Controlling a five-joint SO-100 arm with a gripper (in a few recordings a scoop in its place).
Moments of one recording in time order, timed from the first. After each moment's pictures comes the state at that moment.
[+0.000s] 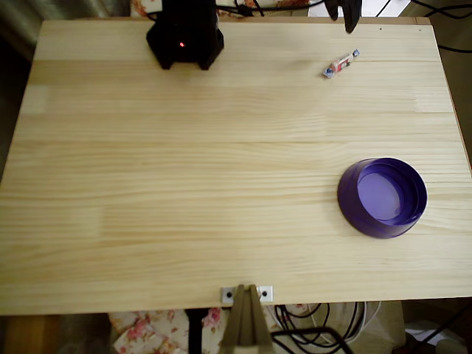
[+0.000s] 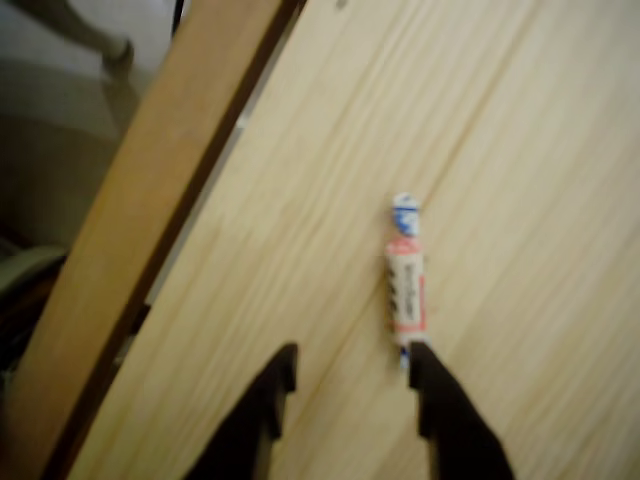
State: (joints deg) arm -90.3 108.5 123.0 48.7 -24.7
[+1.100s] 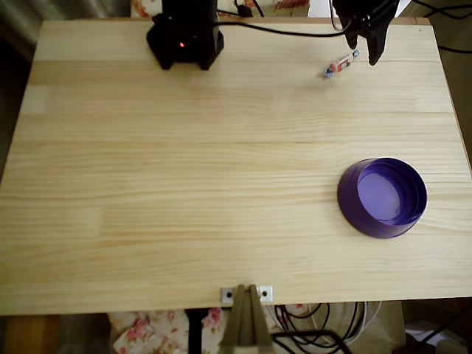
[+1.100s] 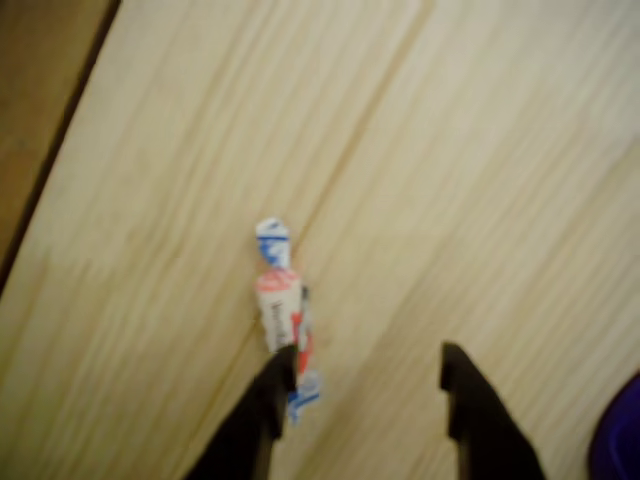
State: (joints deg) arm -81.9 93.7 110.4 47.0 -33.6
